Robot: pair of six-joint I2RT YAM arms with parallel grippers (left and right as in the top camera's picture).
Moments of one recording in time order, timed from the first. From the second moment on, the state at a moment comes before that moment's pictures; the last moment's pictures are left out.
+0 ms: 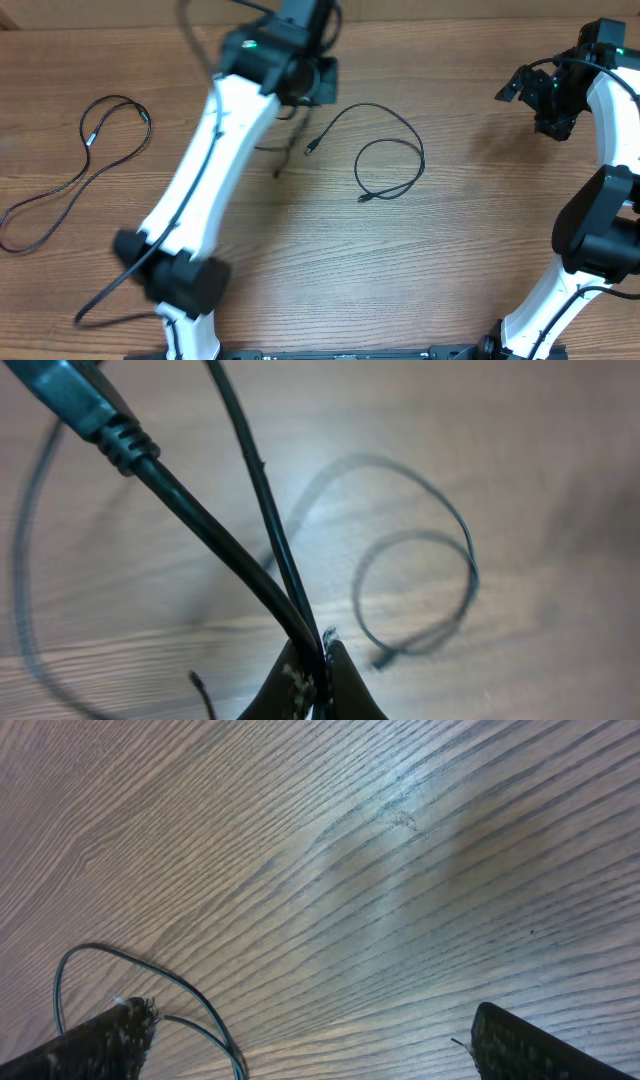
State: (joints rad) left arm -0.44 1.95 2.21 -1.28 -0.04 -0.39; right arm -0.30 2.09 1.86 -1.10 -0.27 0.31
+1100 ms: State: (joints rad) left arm 0.05 1.81 2.20 -1.42 -0.59 -0.56; right arm -0.30 2.09 1.86 -1.10 -0.27 0.31
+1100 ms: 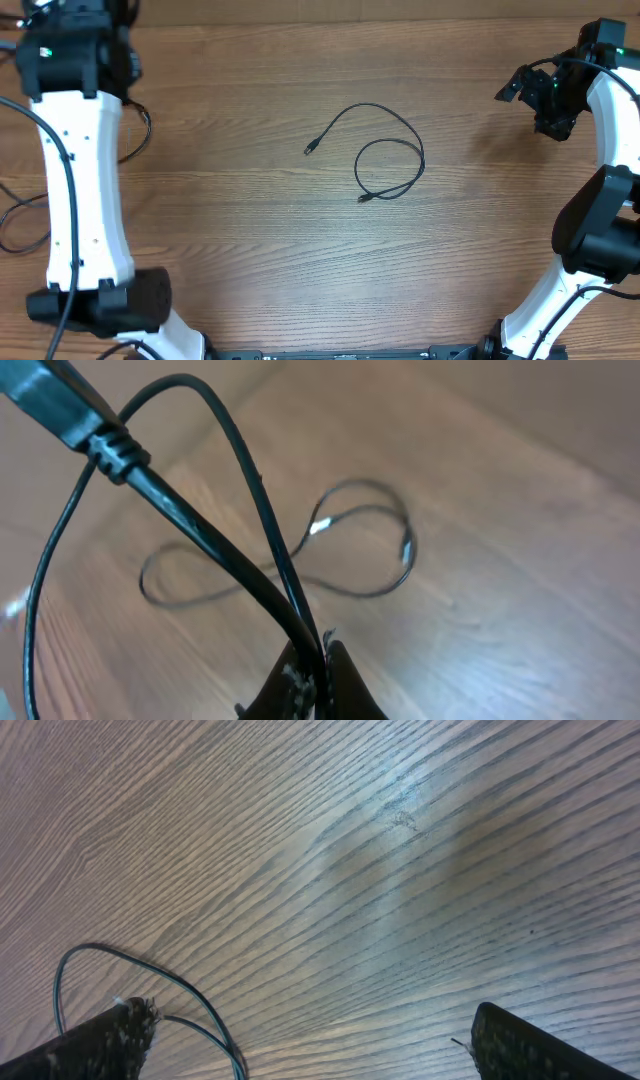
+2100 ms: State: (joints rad) left arm 0.47 2.17 2.19 -1.38 -0.21 -0.57; right arm -0.30 2.09 1.86 -1.10 -0.27 0.31
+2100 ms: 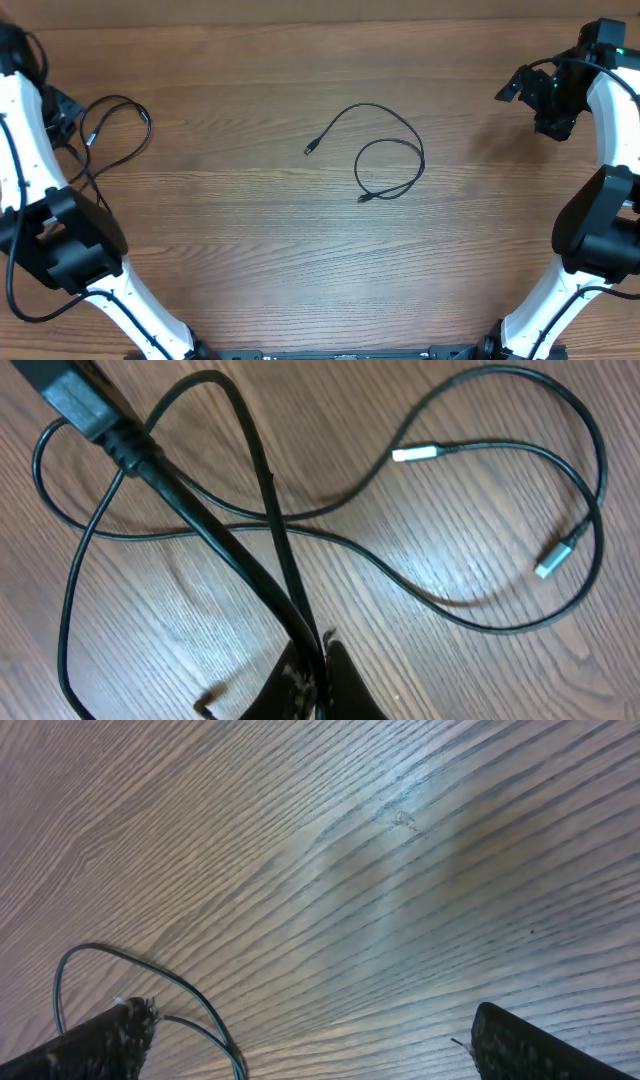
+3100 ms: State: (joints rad) left arm 0.51 2.17 2.19 -1.36 -0.17 -0.57; right arm -0.30 2.09 1.86 -1.10 -0.27 0.31
